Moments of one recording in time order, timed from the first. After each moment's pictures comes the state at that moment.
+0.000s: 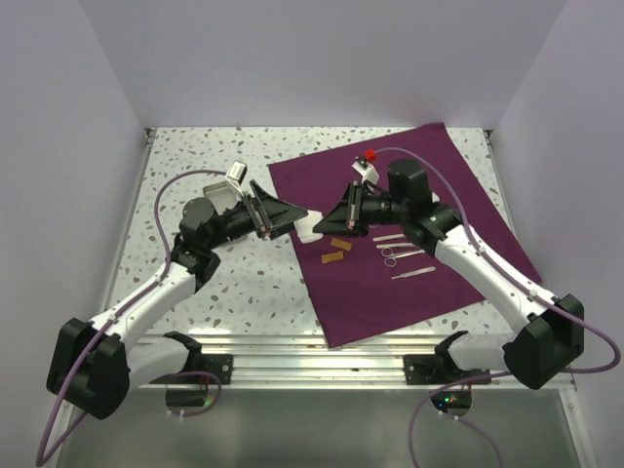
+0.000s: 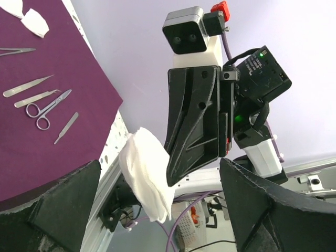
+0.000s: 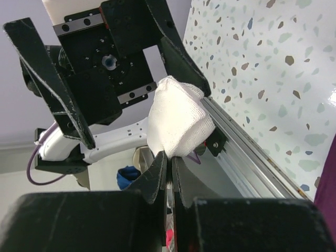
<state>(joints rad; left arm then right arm) -0.41 1.12 0.64 0.54 0.68 -1.26 0.54 1.29 1.12 -0.27 -0.71 0.98</state>
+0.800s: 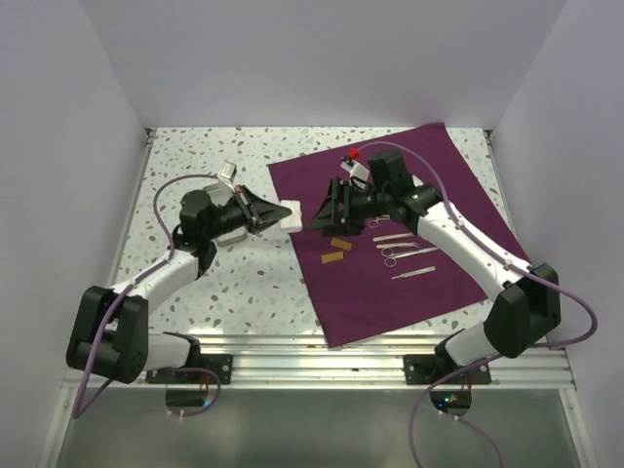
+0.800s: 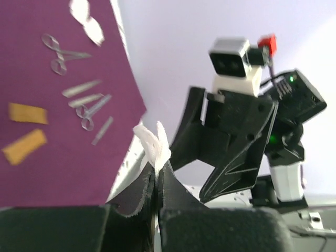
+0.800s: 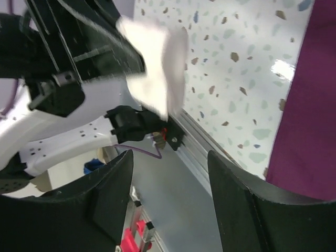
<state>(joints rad) -0.29 1.30 0.61 0.63 0.76 -1.31 0.54 1.47 1.26 -0.46 -0.68 0.78</state>
